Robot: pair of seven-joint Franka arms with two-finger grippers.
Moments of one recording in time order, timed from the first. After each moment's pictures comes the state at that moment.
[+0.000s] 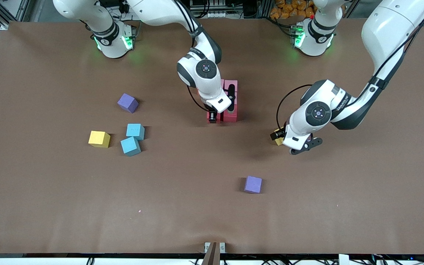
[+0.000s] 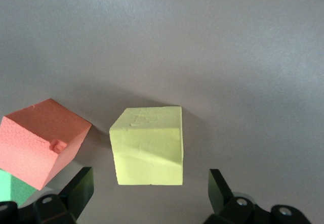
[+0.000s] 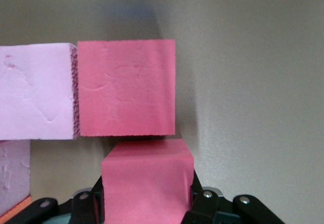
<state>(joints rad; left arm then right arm) 0.39 0.59 -0.86 -1.95 0.45 2.13 -1.07 1.06 0.64 -0.18 -1.77 0.20 2.47 -0.74</state>
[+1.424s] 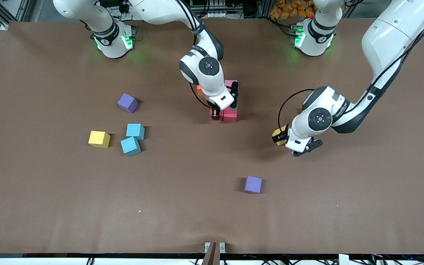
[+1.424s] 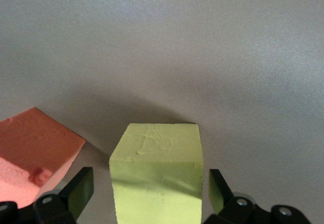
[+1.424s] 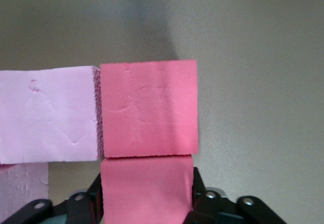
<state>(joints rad) 0.40 0.66 -0.82 -1.98 0.48 2.22 -1.10 1.07 0.64 -0.16 -1.77 0.20 2.48 -0.69</state>
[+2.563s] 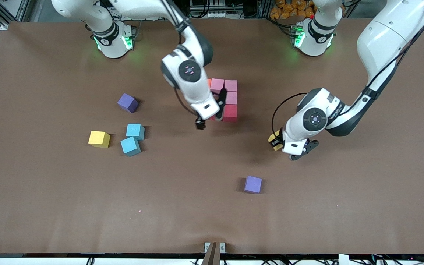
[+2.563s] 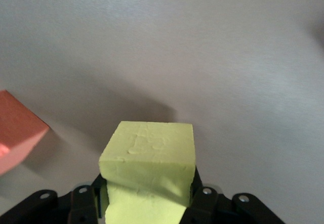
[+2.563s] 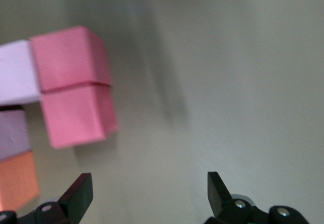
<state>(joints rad) 0.31 0.68 -0.81 -1.87 0.48 2.21 -1.32 0.87 0.50 -0.18 -1.74 0.20 2.28 -0.69</state>
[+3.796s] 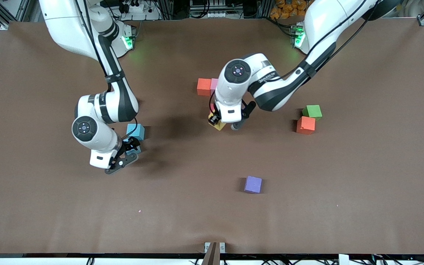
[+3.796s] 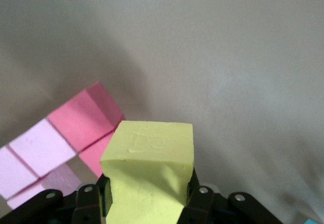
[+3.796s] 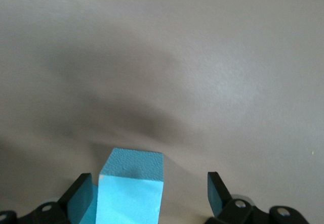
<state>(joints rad) -0.13 0.67 -0.83 -1.65 0.41 2.18 -2.00 0.57 0.54 -0.36 -1.83 0.20 2.26 -0.38</state>
